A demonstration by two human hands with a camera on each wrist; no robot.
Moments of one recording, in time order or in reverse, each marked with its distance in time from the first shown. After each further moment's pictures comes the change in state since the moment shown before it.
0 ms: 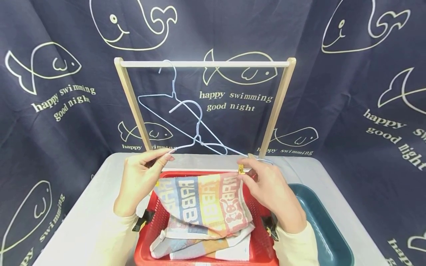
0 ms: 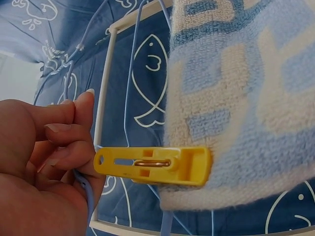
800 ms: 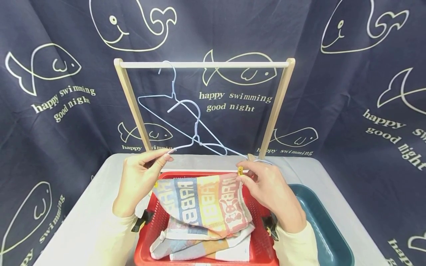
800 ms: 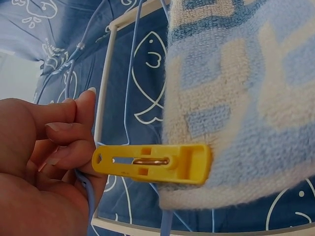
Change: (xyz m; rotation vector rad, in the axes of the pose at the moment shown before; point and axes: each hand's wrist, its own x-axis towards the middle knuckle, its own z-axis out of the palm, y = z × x) left_hand 0.001 -0.001 -0.001 -0.024 -0.006 -0.015; right_hand -0.001 0.001 0.000 -0.006 0.013 -0.011
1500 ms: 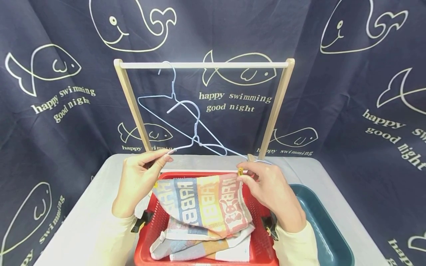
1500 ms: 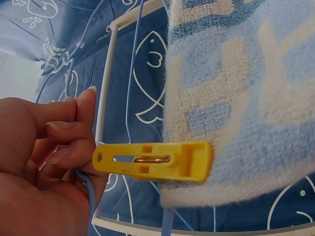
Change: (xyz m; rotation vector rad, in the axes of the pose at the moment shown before) left_hand 0.000 0.001 -0.001 0.011 0.002 0.016; right_hand -0.002 0.005 0.002 -0.022 0.074 -0.050
